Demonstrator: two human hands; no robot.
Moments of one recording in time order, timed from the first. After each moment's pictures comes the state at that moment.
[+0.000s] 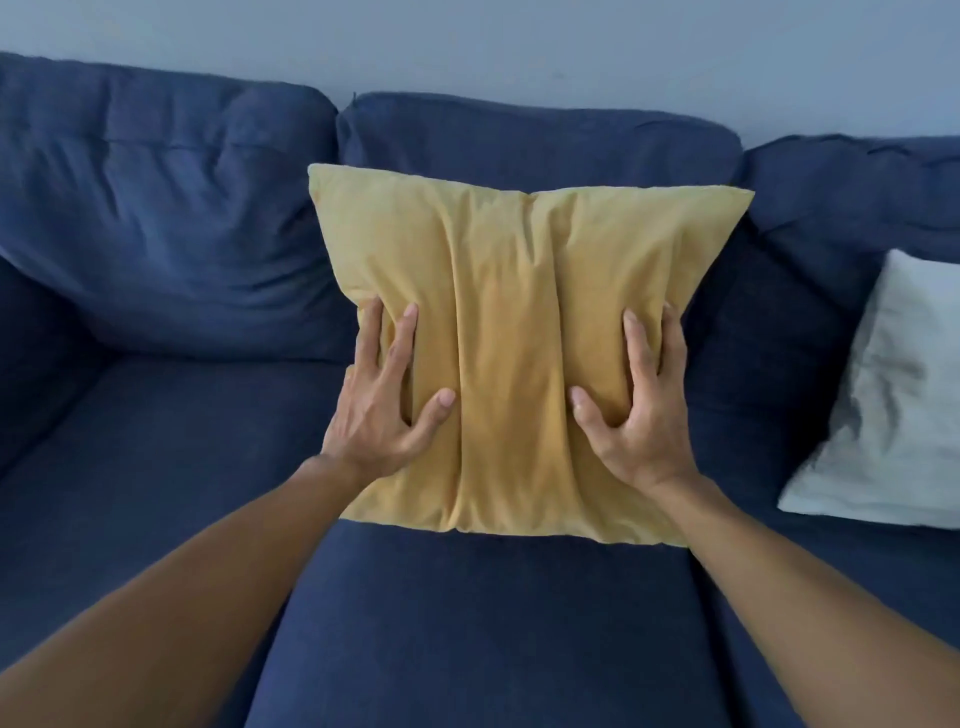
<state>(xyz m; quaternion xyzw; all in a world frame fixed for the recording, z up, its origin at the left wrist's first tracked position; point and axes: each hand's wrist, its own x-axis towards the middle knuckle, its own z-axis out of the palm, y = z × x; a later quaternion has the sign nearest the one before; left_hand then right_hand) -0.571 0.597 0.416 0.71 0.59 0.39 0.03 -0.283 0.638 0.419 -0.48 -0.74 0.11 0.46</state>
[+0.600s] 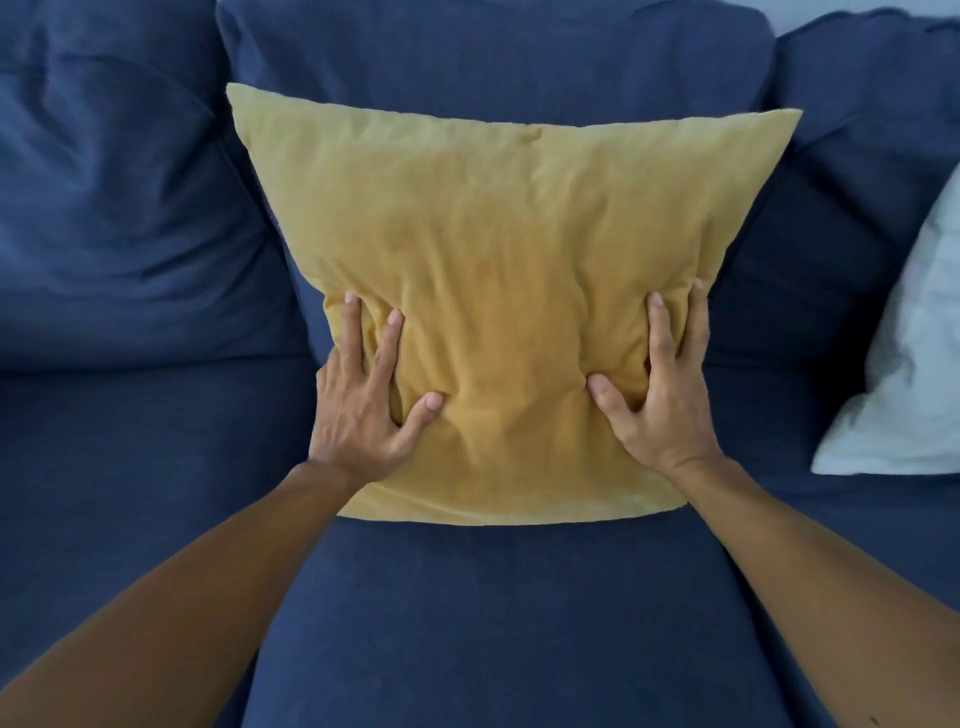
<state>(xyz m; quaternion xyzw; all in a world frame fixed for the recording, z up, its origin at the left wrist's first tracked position) -0.595 0.667 0.311 0.74 0.59 0.33 0.01 -0.271 0.690 0.327 -0.54 -0.74 0.06 0.40</state>
